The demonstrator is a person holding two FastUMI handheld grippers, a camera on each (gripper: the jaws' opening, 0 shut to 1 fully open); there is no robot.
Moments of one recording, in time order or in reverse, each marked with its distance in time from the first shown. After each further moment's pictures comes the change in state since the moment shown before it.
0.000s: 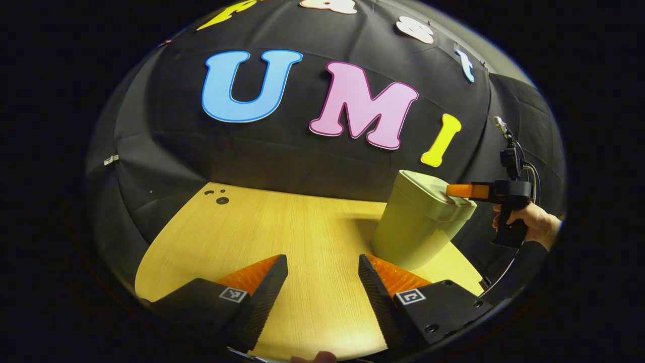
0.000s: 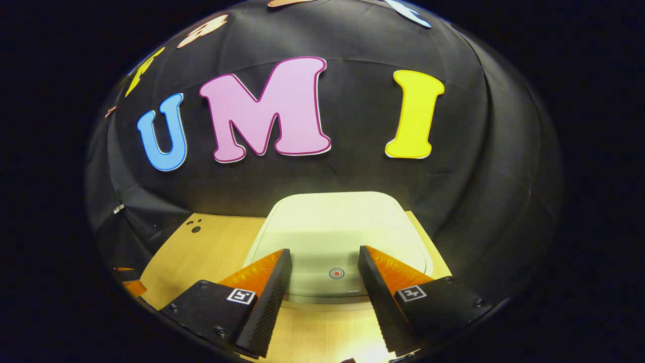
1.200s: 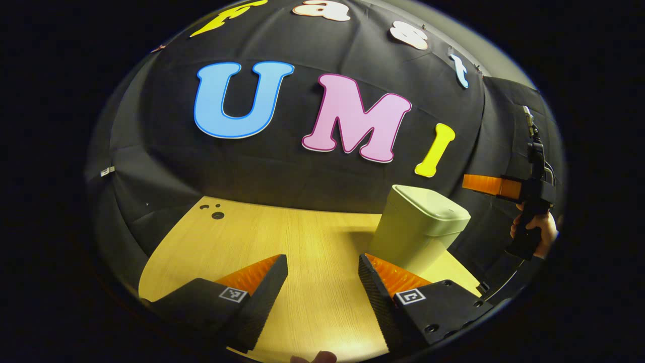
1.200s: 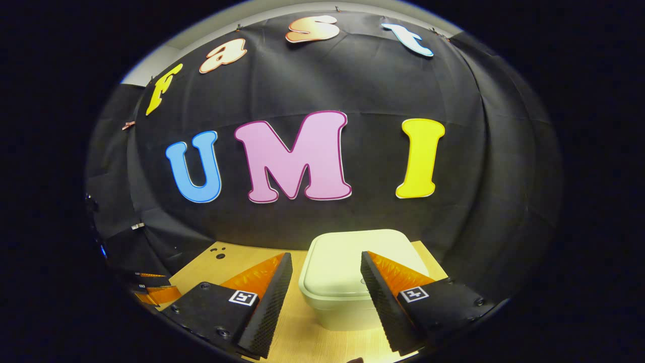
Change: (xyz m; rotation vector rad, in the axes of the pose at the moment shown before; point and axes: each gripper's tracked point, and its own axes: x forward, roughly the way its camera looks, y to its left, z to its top) left arm -0.001 -0.012 0.041 0.030 -0.080 -0.027; right arm -0.088 0.057 0.059 0.015 -0.251 0.074
